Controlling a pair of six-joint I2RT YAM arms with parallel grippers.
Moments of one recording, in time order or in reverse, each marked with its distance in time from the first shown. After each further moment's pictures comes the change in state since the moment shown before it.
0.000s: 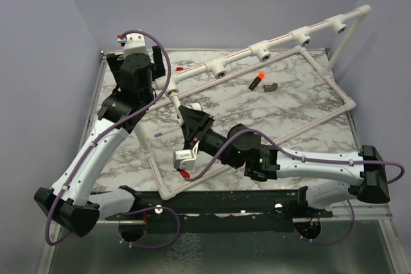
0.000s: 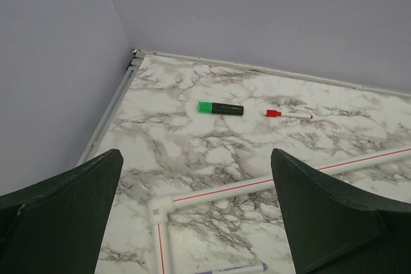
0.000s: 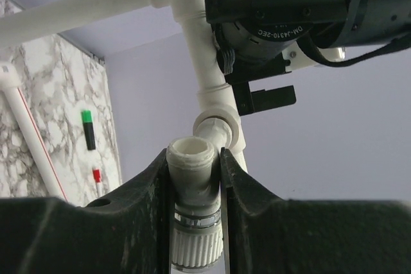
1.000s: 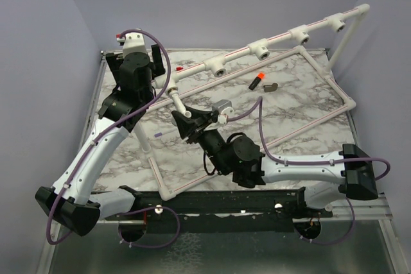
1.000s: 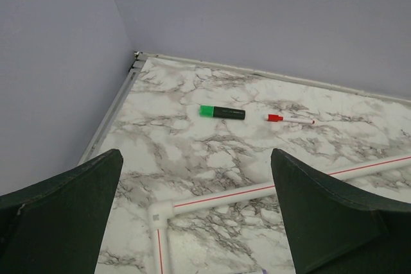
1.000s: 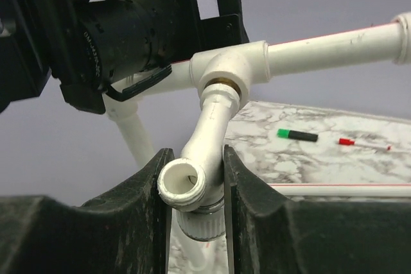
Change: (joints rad) left arm 0.011 0.005 -0.004 0.020 -0.001 0.002; right arm 0.042 0.114 -0.037 0.480 0.446 1.330
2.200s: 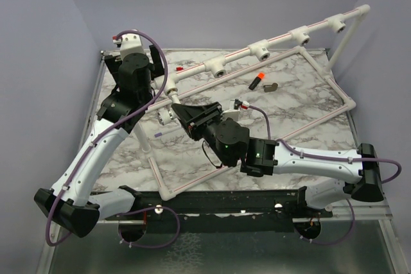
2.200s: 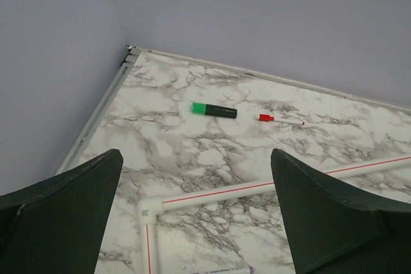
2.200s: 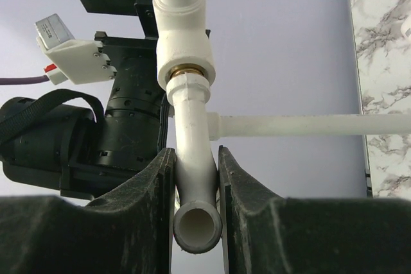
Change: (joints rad) left arm 0.000 -0.008 -0.002 -0.013 -0.001 -0.069; right arm -0.049 -0.049 0.184 -0.701 0.066 1.639
